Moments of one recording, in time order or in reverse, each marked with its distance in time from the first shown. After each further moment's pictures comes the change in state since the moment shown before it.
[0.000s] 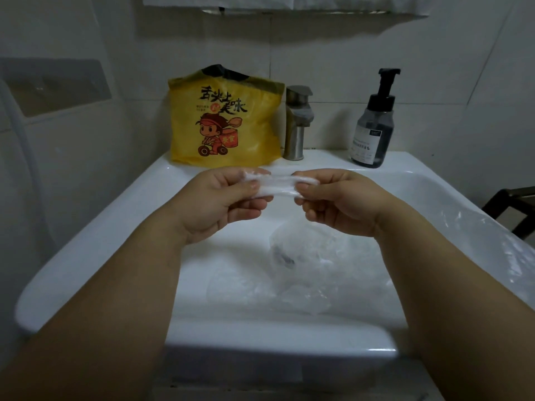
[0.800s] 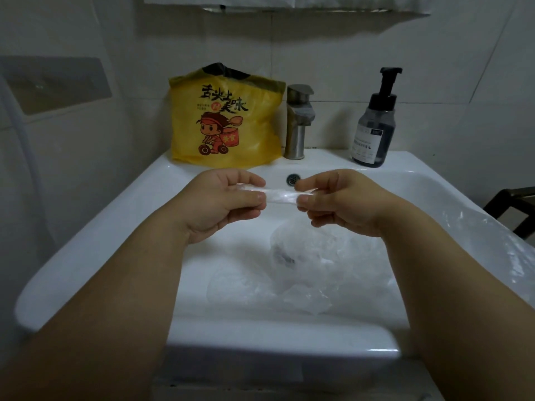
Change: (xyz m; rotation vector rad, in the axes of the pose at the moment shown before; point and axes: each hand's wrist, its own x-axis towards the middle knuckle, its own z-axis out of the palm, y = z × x) left_hand 0.003 -0.004 -0.002 0.038 0.056 -0.016; right_hand -0.002 0.001 -0.005 -0.352 0.089 0.001
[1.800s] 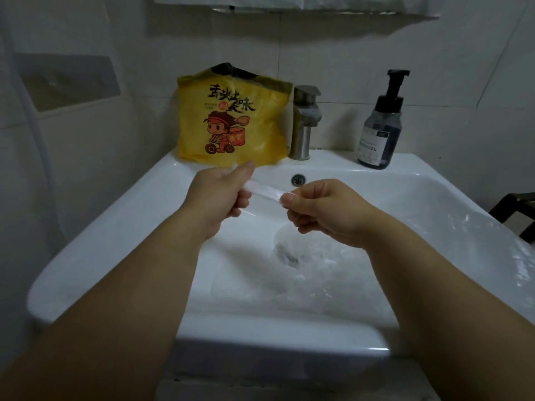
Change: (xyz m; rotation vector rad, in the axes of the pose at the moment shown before) left_hand 0.013 -0.008 0.003 0.156 0.379 0.033; right_hand 0.006 0.008 0.026 -0.076 -0.005 -0.057
